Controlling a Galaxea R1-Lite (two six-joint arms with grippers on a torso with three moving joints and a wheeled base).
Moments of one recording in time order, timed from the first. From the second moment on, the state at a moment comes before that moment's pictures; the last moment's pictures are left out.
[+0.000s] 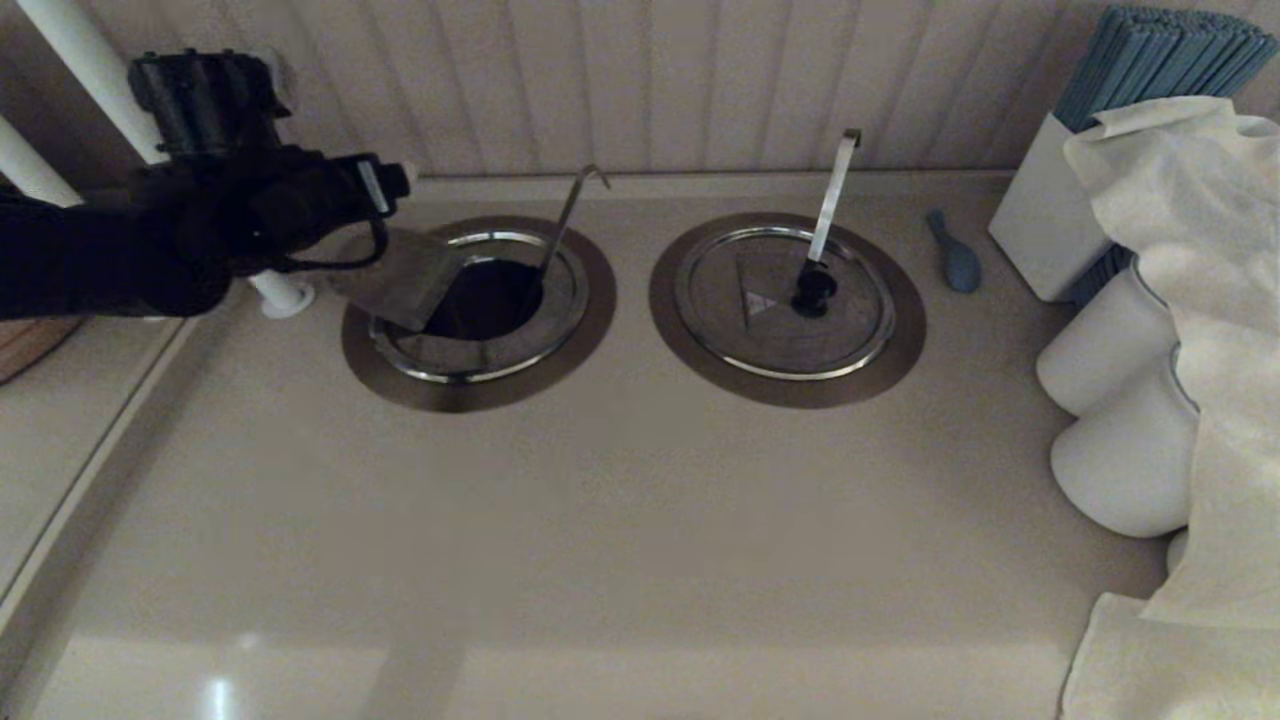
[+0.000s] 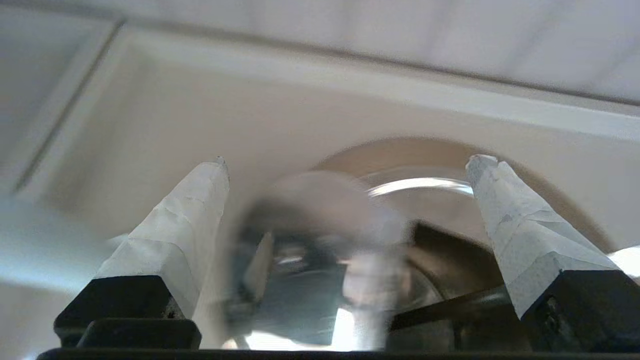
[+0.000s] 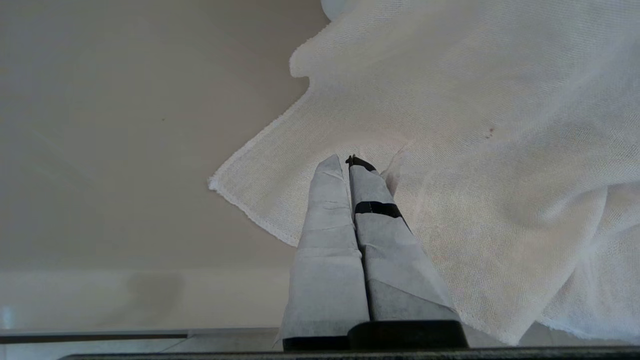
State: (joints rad) left arm -0.11 1.92 -1.63 -0.32 0.18 -0.13; right arm 0.00 0.00 0.00 0.00 0.00 -0.01
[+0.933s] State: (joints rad) left arm -0.05 2.00 -1.96 0.33 0.16 -0.38; right arm 0.00 0.00 0.00 0.00 0.00 -0.01
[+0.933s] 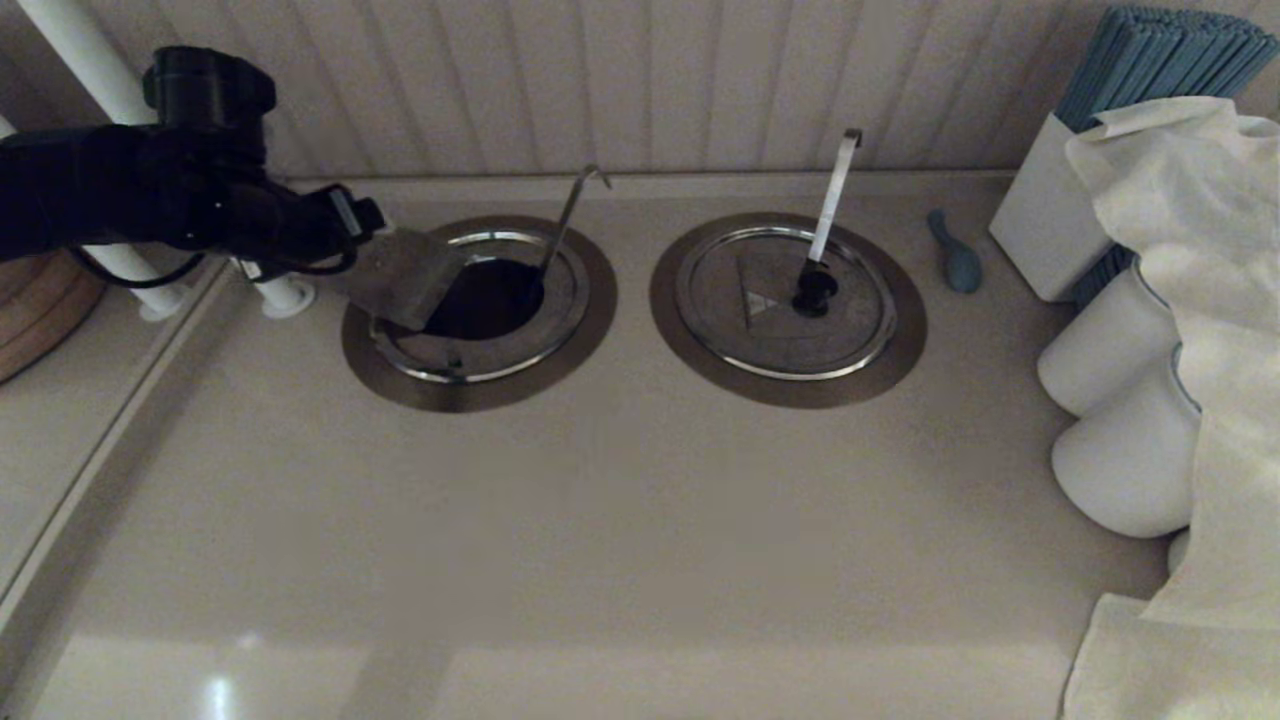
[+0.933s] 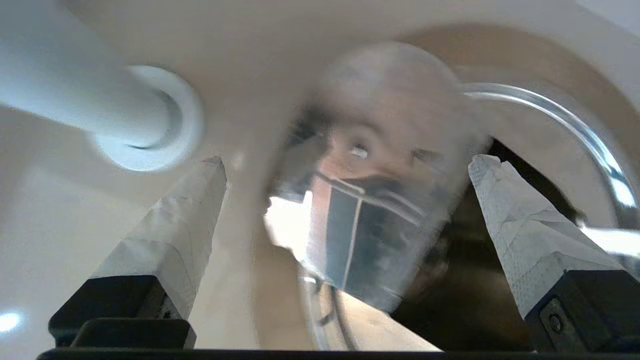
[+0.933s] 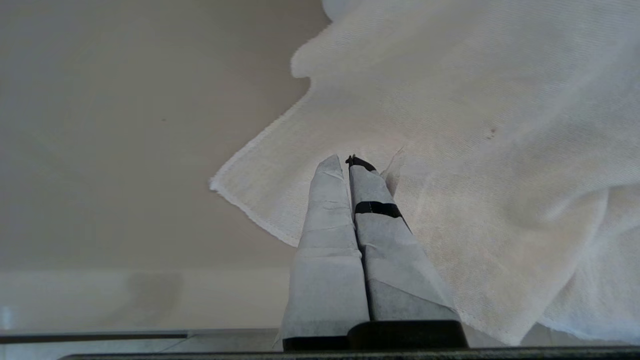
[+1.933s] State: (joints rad) left arm -0.05 2.04 -1.97 0.38 0.15 -0.36; right arm 0.00 0.00 0.00 0.00 0.00 -0.01
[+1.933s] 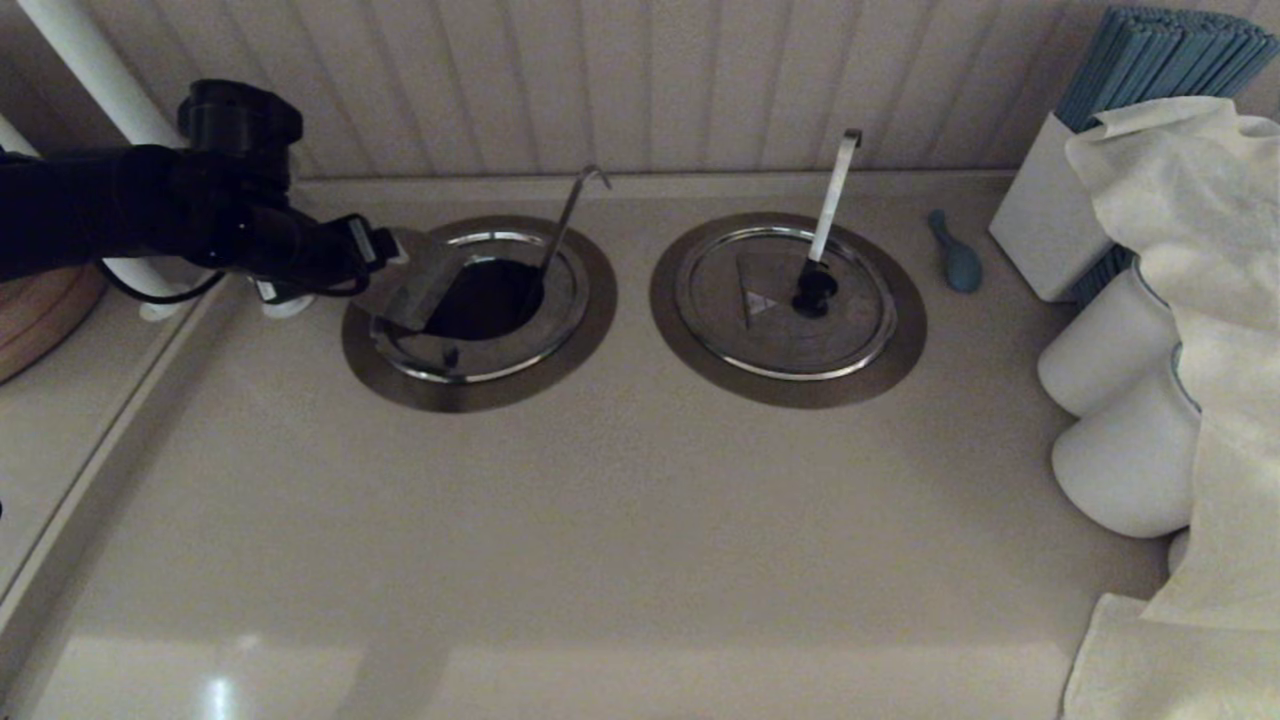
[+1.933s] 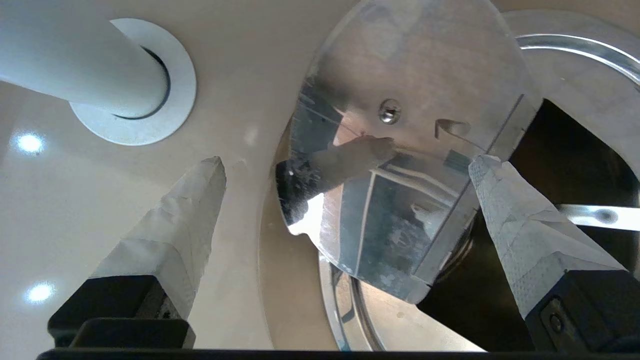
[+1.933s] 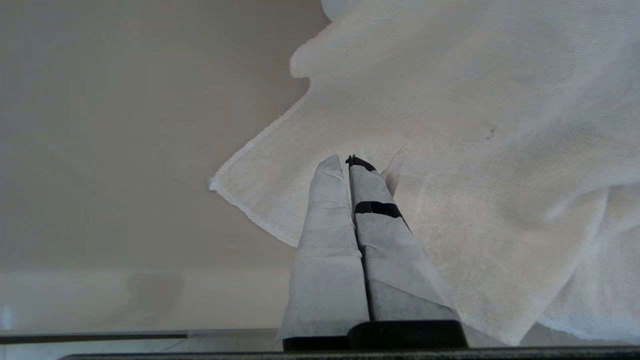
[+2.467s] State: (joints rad) left arm -0.08 2.05 -1.97 0.38 0.15 -0.36; right arm 0.00 0.00 0.00 0.00 0.00 -0.01
